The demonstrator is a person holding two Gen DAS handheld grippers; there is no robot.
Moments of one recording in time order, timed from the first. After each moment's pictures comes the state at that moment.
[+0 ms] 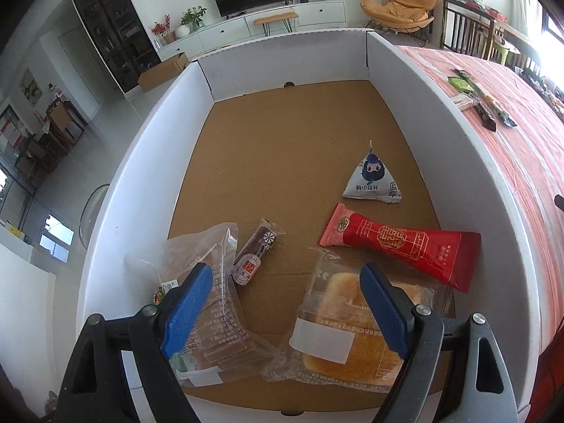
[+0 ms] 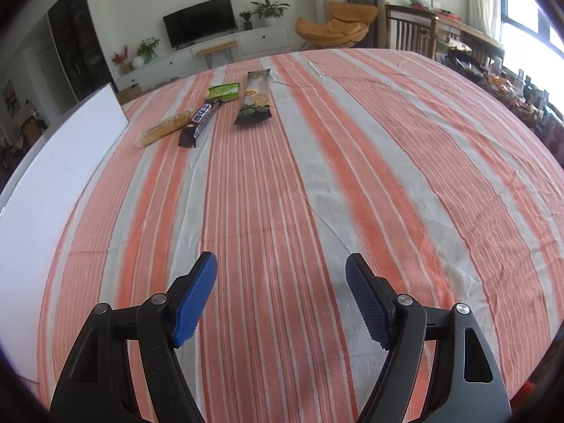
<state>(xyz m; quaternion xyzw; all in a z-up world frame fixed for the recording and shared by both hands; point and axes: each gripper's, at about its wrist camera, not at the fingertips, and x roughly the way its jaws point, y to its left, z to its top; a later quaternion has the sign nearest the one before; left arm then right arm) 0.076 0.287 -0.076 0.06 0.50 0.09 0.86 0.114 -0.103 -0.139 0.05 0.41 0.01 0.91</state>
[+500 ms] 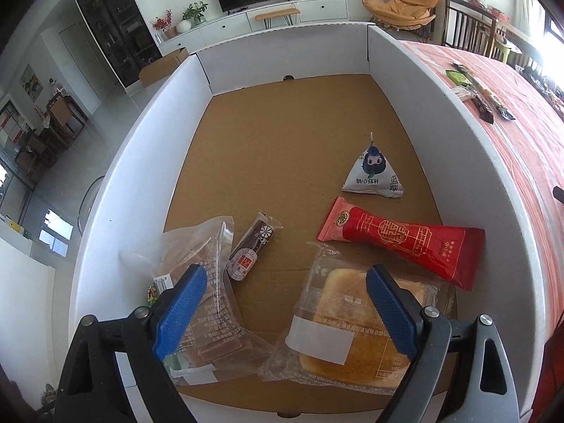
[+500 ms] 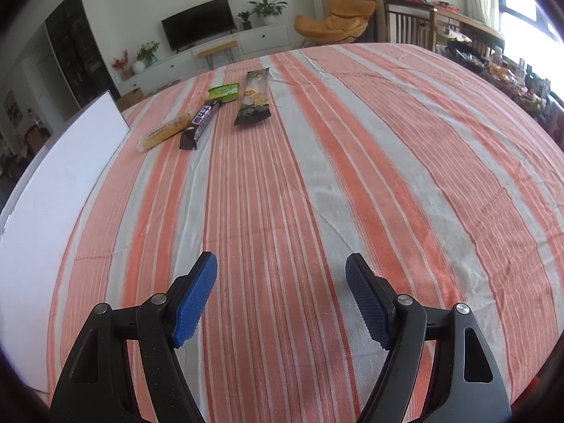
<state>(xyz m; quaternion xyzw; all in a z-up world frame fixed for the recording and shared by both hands) 0.065 0.289 -0.079 0.04 0.51 0.10 0.86 0.114 -0.108 -0.139 0.07 0.41 0.02 0.91</state>
